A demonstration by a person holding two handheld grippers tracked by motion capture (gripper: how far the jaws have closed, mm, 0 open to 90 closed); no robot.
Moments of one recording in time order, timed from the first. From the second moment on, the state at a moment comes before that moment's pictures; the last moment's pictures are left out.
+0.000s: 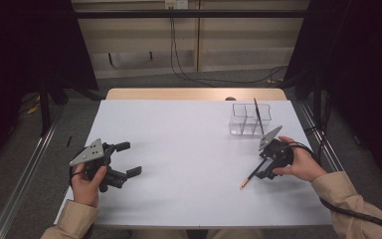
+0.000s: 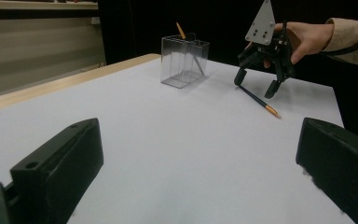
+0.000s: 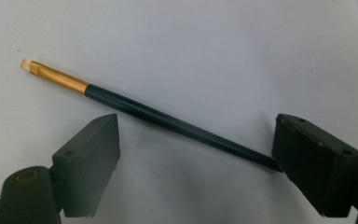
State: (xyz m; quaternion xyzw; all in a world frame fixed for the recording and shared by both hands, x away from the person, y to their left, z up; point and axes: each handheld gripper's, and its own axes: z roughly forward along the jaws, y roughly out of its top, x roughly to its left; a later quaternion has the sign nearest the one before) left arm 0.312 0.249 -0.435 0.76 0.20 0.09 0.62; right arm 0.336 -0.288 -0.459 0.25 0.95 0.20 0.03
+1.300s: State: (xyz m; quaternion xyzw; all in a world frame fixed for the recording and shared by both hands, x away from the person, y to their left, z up) left arm 0.312 0.250 -0.435 0.76 0.20 0.09 0.62; right arm 0.329 -0.274 -0.451 0.23 0.96 0.14 0.01
